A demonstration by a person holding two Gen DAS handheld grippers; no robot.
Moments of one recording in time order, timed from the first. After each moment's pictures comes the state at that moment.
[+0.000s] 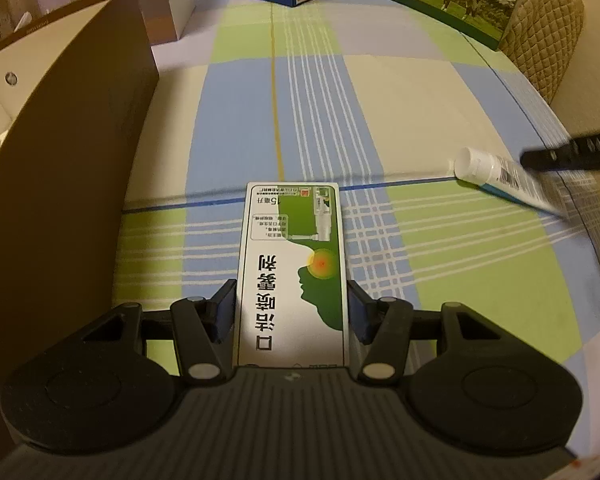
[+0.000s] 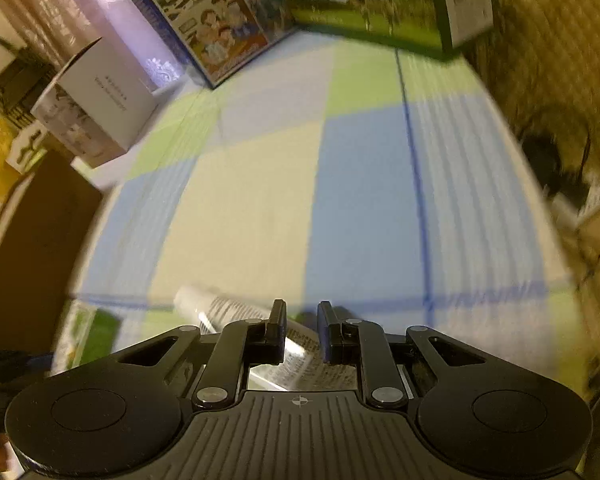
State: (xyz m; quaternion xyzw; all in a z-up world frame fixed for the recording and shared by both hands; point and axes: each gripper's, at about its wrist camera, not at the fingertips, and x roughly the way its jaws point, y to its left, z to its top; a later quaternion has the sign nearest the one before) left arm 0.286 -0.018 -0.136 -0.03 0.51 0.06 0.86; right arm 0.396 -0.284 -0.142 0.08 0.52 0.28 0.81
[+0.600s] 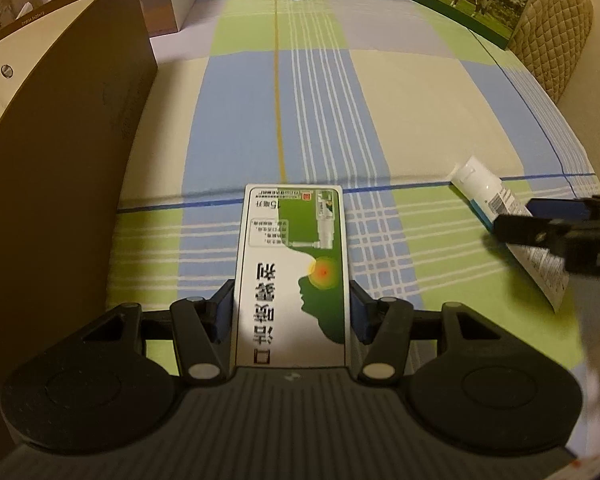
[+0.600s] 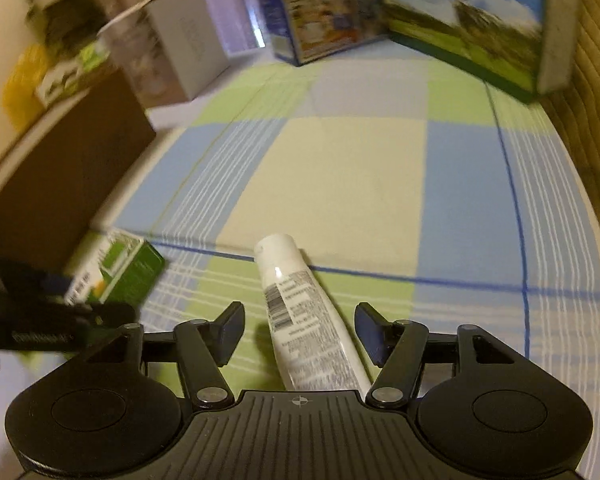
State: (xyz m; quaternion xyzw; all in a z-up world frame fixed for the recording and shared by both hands) left arm 0.296 -0.016 -0.140 -0.04 0.52 0.07 0.85; right arm 0.343 -0.213 -0.145 -0.05 0.45 0.32 0.83
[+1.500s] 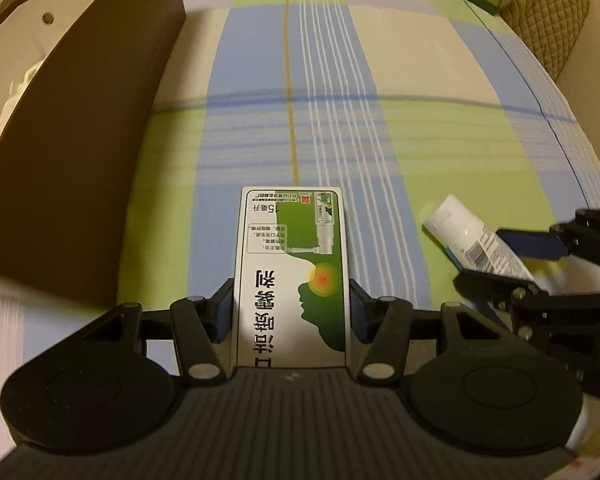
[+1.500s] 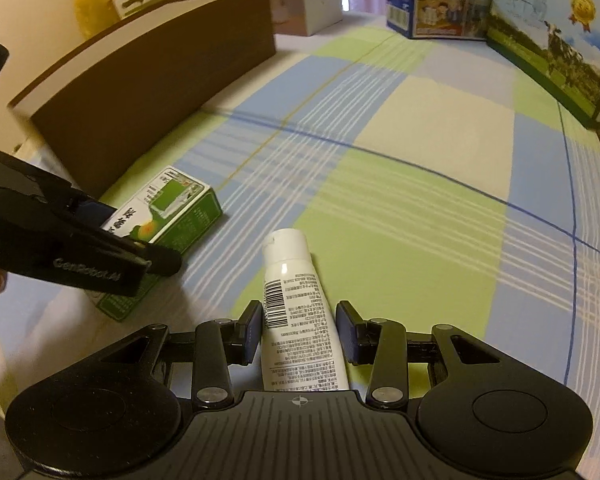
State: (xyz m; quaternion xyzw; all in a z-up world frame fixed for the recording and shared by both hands) left arm 0.212 -0.035 -0.132 -0.05 0.55 0.08 0.83; right arm 0.219 -0.199 -0.143 -0.16 0.45 0.39 0.79
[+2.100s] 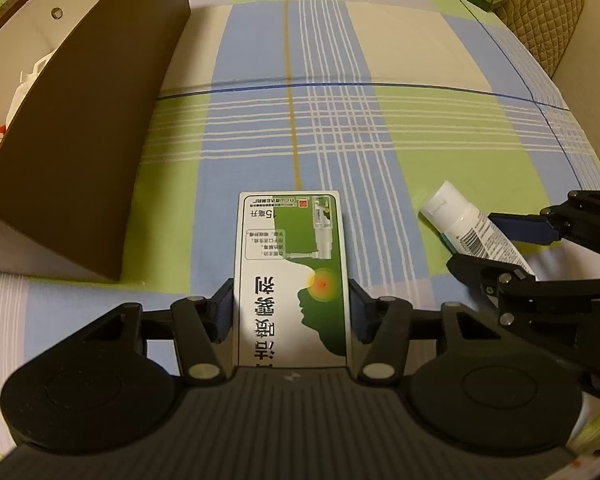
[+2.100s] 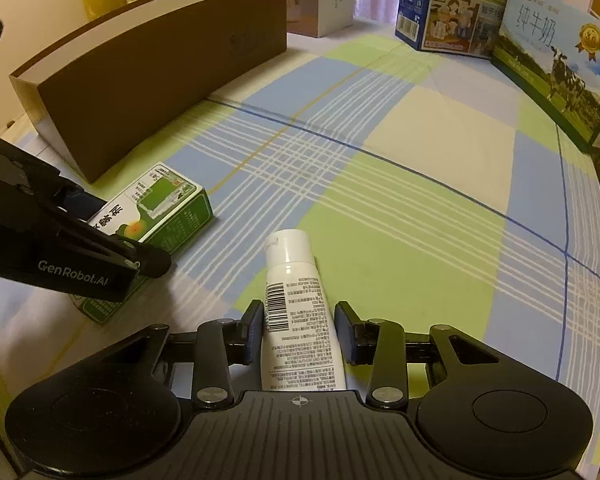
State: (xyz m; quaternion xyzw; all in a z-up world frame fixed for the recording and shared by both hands) left arm 0.200 -0.038 -0.126 -0.05 0.55 0.08 0.83; right arm 0.207 -0.190 -0.146 -0.19 0.43 0.38 0.79
